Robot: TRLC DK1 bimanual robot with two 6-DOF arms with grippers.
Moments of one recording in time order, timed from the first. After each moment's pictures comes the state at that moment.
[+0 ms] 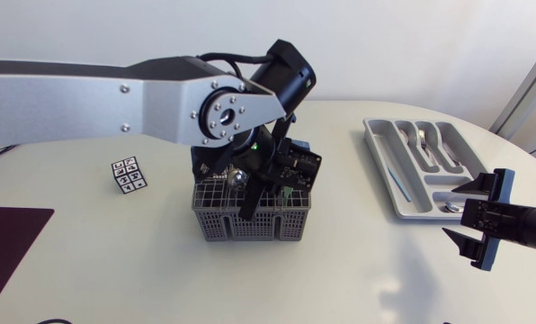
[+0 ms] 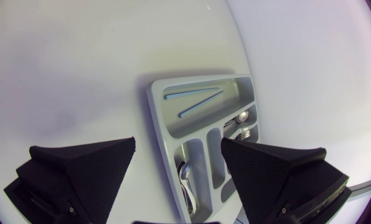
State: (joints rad) left arm -0.83 1.79 1.43 -0.64 -0.10 1.26; right arm -0.47 1.25 0.49 -0.09 -0.41 -1.66
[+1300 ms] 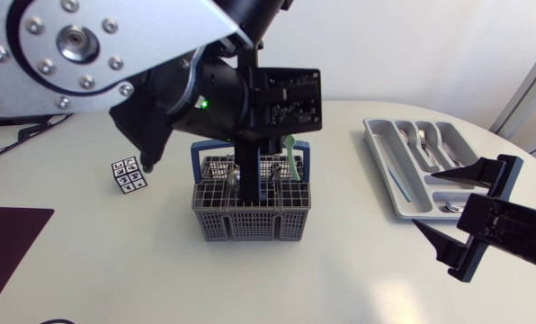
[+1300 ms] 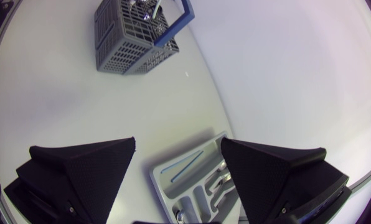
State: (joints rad) left arm -0.92 1.54 1.43 -0.64 -0.27 0.90; right arm -0.10 0.69 0.45 -0.34 -0.40 -1.25
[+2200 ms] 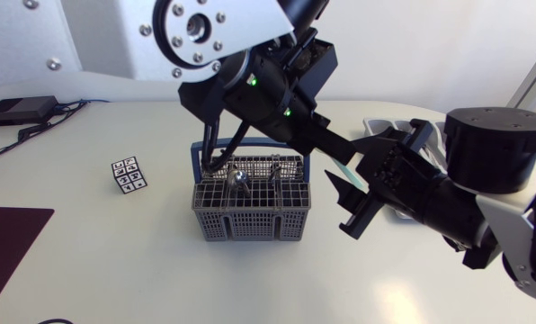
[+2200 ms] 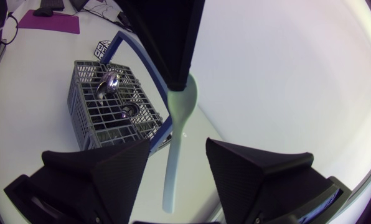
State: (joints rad) left arm -0.87 1.74 1.62 -0.70 -0.01 -0.01; right arm 0.58 1.04 0.55 0.13 0.09 -0.68
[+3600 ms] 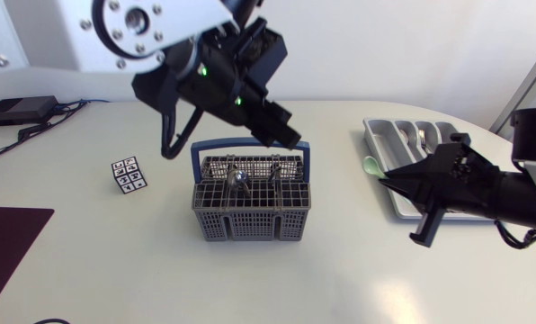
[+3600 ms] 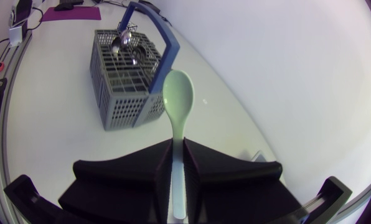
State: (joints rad) left arm -0.75 1.65 1.51 -0.65 -0.11 0.14; right arm 0.00 1.02 0.59 -0.23 -0.53 -0.94
